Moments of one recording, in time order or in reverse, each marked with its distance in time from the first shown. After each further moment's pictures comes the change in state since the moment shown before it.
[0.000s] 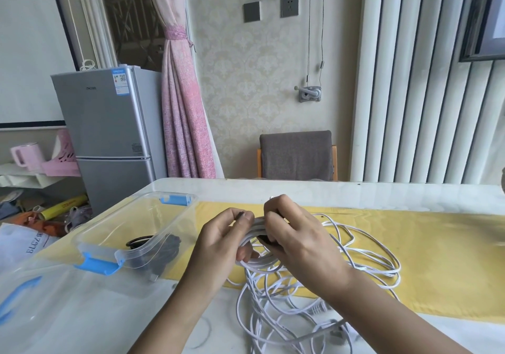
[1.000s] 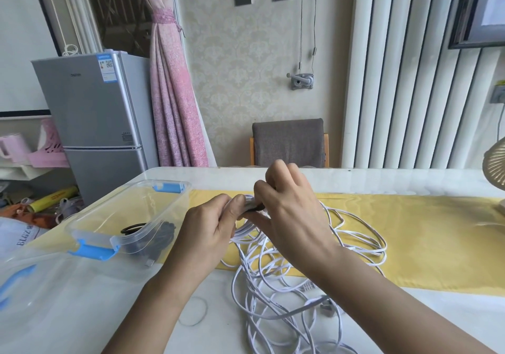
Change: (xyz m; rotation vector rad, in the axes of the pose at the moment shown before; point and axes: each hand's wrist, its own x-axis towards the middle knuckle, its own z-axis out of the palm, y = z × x) left_hand 0.000 0.001 -0.016 0.681 0.041 0.285; right_hand 0.017 -0.014 -0.010 -0.208 -0.078 0.215
